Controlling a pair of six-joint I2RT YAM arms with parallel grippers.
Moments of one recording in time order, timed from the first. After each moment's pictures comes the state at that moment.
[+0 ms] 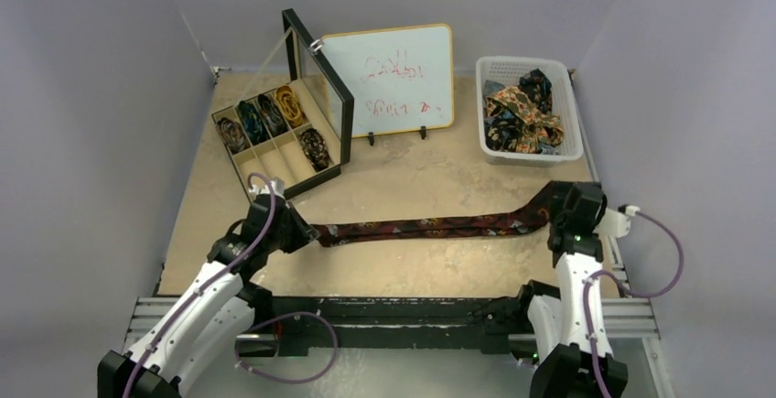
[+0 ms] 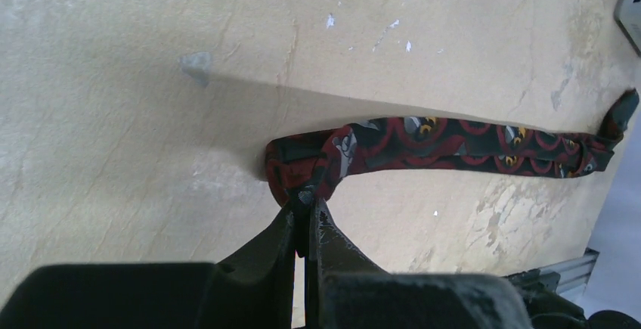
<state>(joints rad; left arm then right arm) -0.39 0.67 0.40 -0.52 0.05 -0.85 -0.32 0.72 0.37 -0.32 0.23 1.28</state>
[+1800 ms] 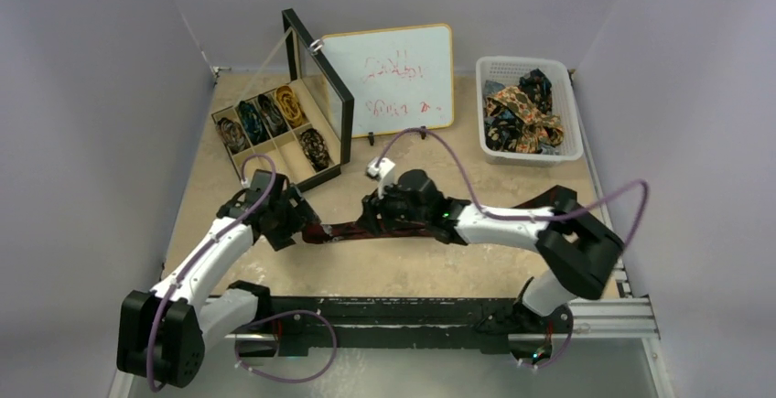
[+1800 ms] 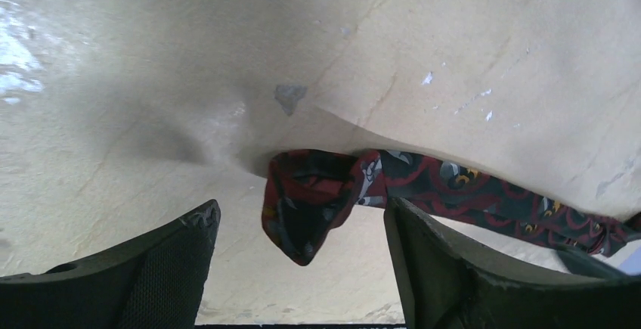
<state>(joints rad) -0.24 1.03 0.58 -0.64 0.06 -0.90 0.91 1.48 0.74 0.29 -0.24 0.26</state>
